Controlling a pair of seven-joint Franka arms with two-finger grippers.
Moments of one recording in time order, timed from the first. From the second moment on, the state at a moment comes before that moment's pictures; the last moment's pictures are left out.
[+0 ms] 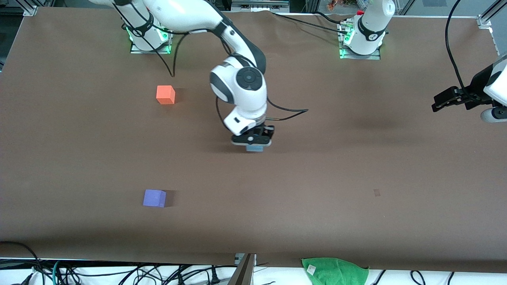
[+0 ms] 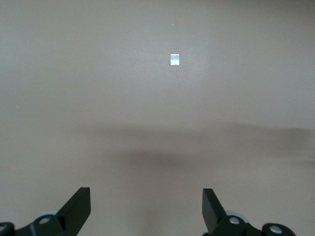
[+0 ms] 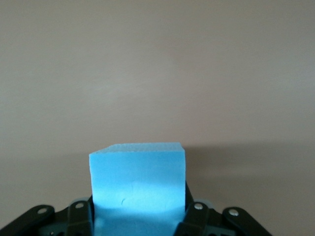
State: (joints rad) left arm 0.09 0.04 -0.06 -1.62 -0.01 1.60 -0.08; right arm 0.75 0.70 -0.02 -1.31 -0.08 2.11 0.83
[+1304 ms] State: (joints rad) left arm 0.11 0.04 -0.05 -1.62 0.01 1.61 -0.08; right arm 0.58 0.25 -0.30 -2.01 0.02 2.23 0.33
